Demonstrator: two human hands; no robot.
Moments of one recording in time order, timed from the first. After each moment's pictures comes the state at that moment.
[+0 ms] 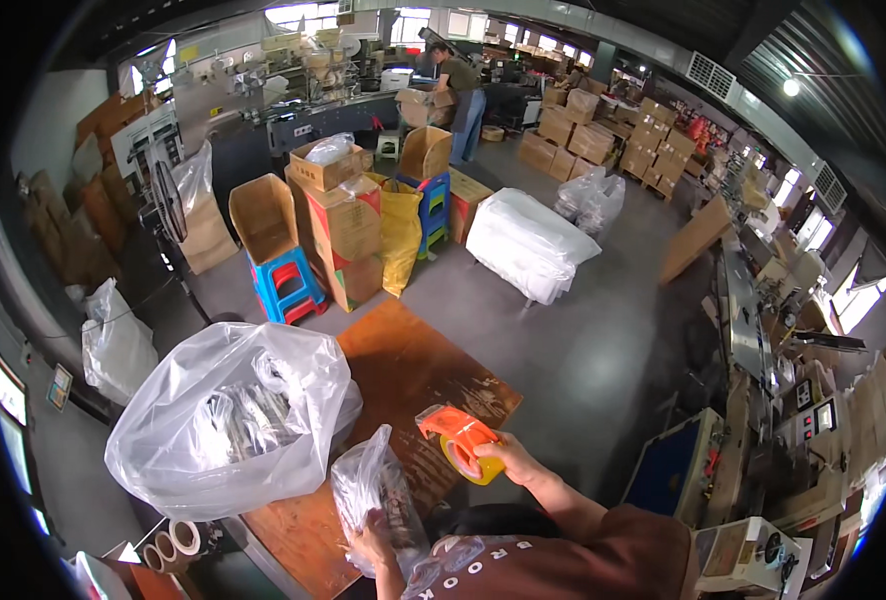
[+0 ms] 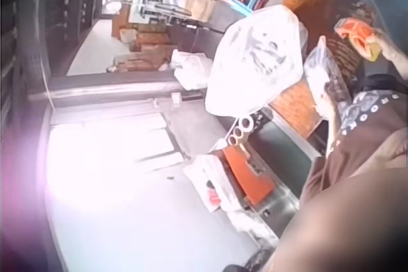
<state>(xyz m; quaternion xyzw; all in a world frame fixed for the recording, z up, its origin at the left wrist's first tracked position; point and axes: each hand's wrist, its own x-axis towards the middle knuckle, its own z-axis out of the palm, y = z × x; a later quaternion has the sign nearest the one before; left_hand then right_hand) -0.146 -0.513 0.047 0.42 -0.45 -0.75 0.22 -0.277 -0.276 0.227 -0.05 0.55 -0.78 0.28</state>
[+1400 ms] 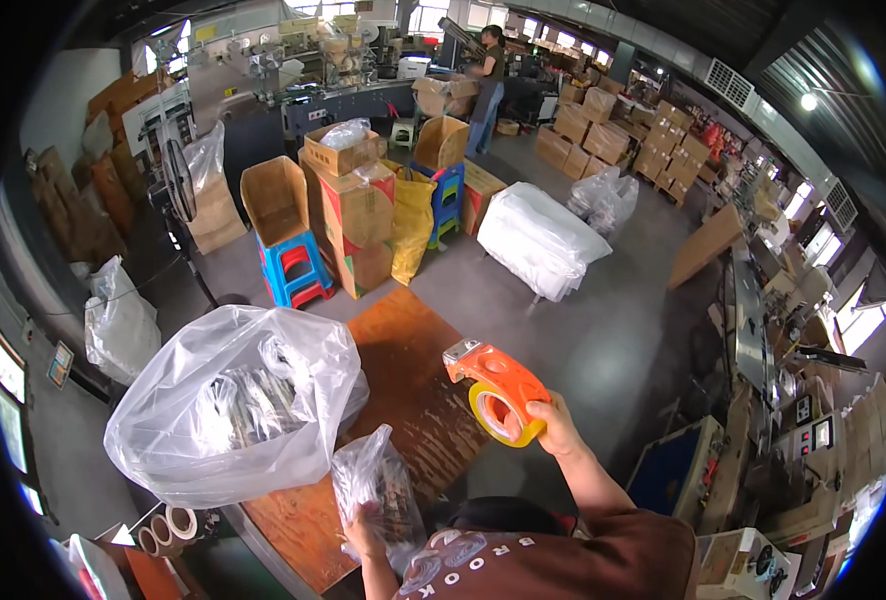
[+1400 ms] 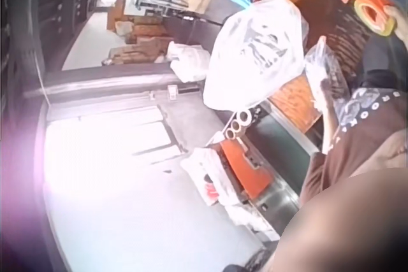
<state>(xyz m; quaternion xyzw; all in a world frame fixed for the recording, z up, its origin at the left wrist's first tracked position) -0.139 -0.538 0.037 0.36 -0.40 -0.83 0.14 -0.312 -0.259 0.288 -0.15 0.57 -0.79 0.13</state>
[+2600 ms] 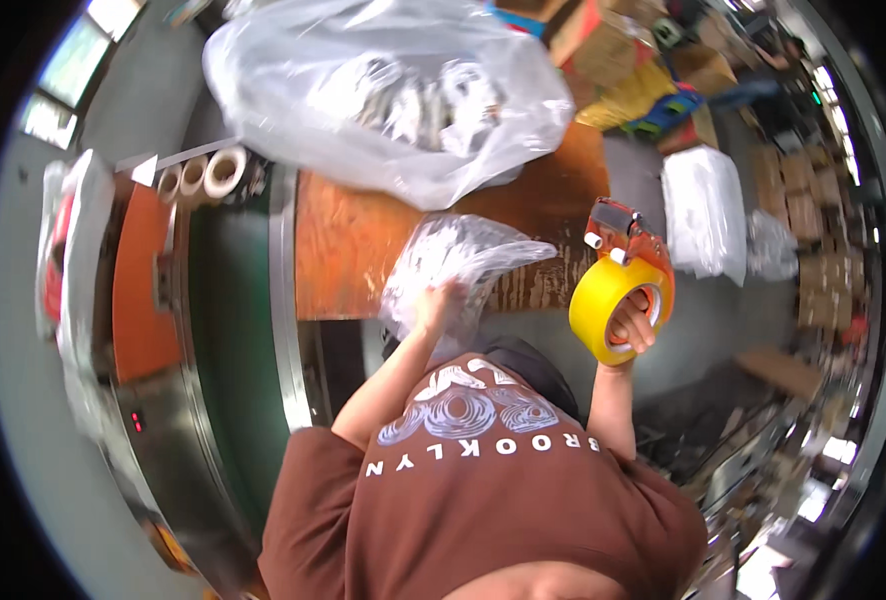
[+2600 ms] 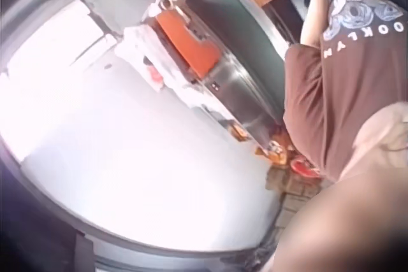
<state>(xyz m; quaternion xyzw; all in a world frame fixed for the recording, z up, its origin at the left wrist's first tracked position) -0.154 -0.489 0.032 0.42 -0.57 -0.70 0.03 -0.305 -0.321 0.251 -0.11 -0.06 -0.83 0.55</state>
